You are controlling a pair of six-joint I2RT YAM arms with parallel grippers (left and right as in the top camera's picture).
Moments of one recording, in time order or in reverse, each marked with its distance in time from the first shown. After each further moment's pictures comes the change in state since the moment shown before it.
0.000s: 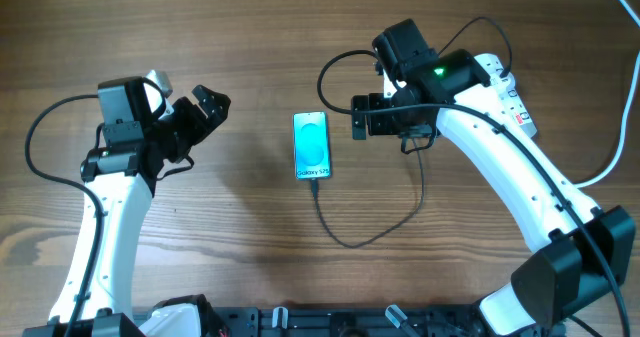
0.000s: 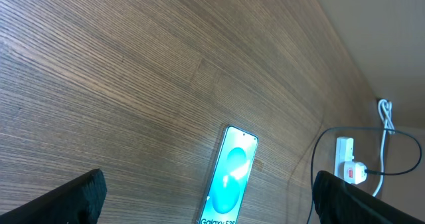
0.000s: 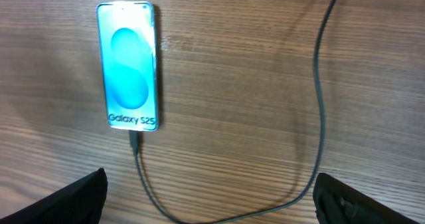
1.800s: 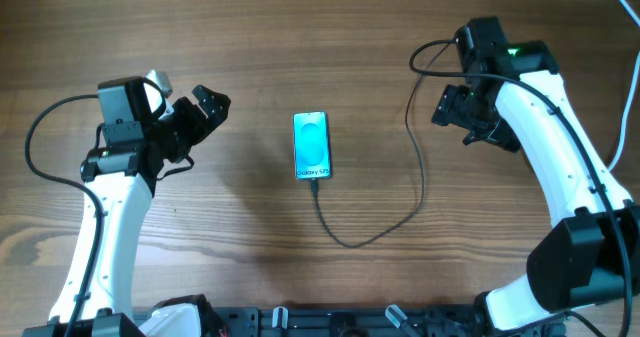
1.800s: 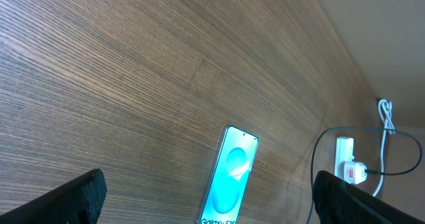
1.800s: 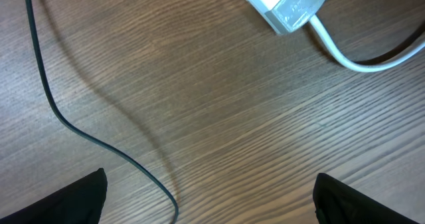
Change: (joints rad) left arm 0.000 0.000 0.000 0.000 0.000 0.000; right arm -0.314 0.000 -0.070 -0.126 0.287 0.215
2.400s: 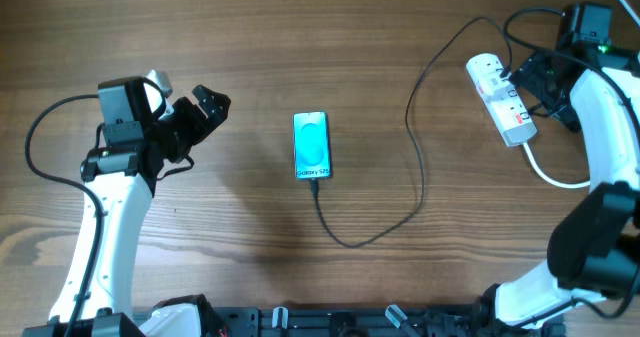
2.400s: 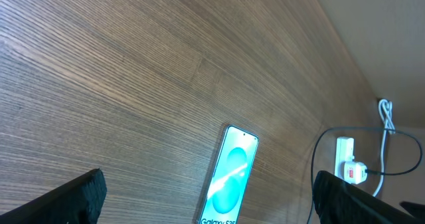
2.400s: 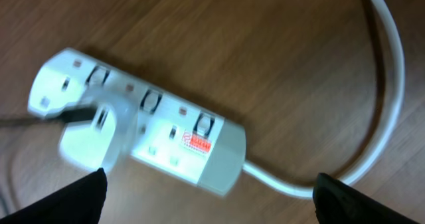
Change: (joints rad) left arm 0.000 0.000 0.000 0.000 0.000 0.000; right arm -0.379 0.081 -0.007 0.379 0.011 -0.073
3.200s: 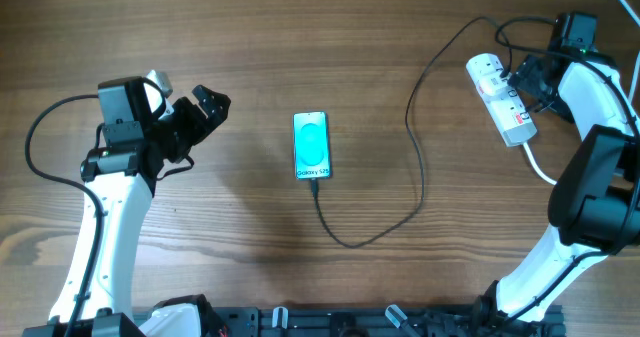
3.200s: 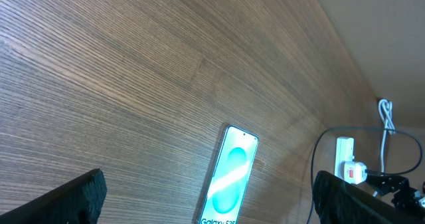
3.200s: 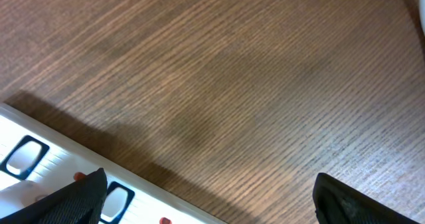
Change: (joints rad) left arm 0.000 0.000 0.000 0.000 0.000 0.000; right arm -0.040 0.227 -0.001 0.259 0.038 -0.179
